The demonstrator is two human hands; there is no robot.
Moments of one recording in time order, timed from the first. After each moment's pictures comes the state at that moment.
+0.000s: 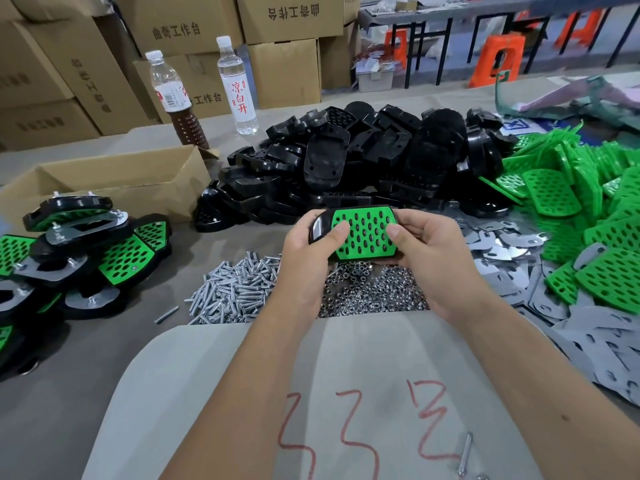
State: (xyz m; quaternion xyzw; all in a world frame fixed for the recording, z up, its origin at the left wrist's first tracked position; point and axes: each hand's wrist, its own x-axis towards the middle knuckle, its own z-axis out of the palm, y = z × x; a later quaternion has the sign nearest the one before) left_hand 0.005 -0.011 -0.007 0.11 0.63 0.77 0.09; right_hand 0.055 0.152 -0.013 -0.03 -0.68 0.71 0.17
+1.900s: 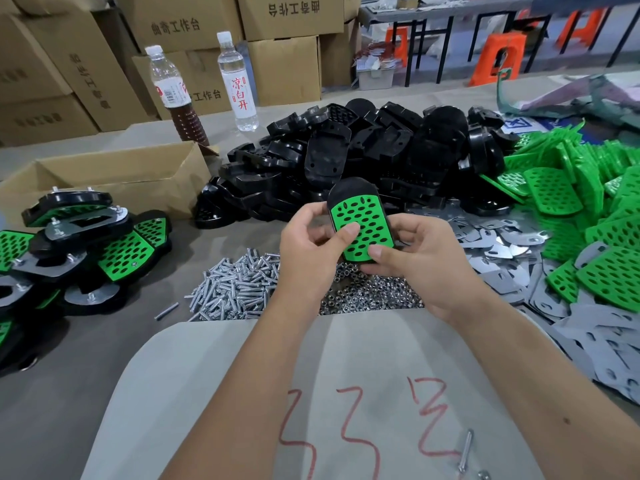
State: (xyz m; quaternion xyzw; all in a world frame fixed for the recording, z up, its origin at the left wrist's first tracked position) left_hand 0.004 -0.008 -0.009 0.13 0.69 0.71 0.00; right_hand 0.065 0.144 -0.005 -0.03 -0.65 0.75 0.11
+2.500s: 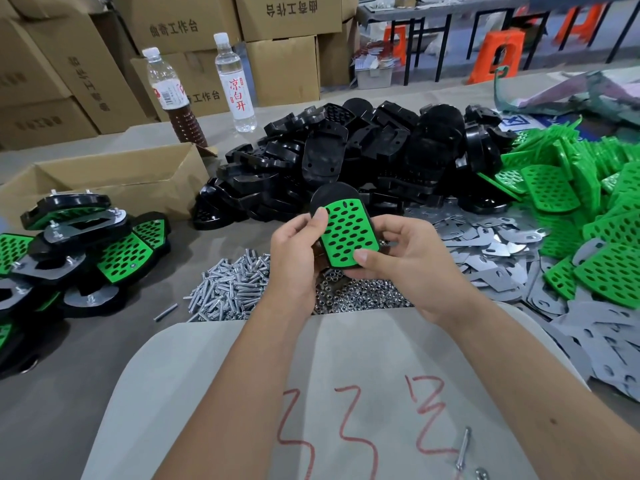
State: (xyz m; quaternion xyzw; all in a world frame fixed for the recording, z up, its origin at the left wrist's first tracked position) left_hand 0.004 -0.011 0.000 0.02 0.58 0.81 0.08; right_hand 0.067 0.135 -0.004 0.01 -0.65 0.76 0.08
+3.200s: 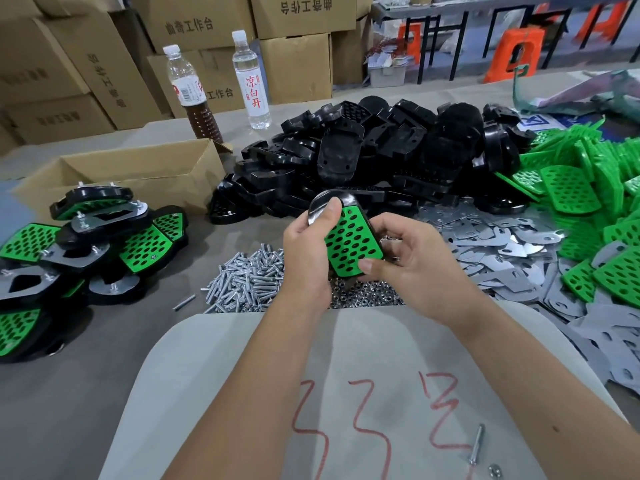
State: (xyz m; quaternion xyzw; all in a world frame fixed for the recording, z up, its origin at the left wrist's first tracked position) left_hand 0.006 -0.012 0.001 0.02 0.57 0.82 0.06; right_hand 0.067 0.133 -0.009 0.11 -0.73 0.67 0.09
